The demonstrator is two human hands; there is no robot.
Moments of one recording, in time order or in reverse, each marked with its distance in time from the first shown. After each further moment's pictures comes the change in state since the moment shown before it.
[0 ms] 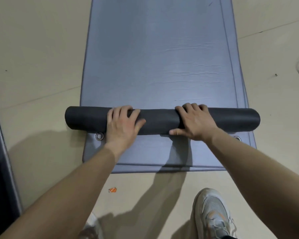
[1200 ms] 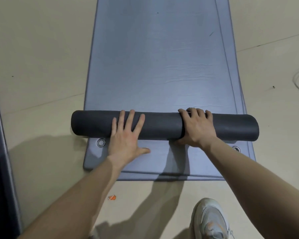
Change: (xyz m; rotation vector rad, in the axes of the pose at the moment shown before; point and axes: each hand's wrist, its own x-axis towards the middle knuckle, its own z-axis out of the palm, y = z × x) left_hand -0.012 0.016 -0.019 0.103 -0.343 -0.014; right_hand 0.001 -0.007 -0.006 0.065 0.052 0.194
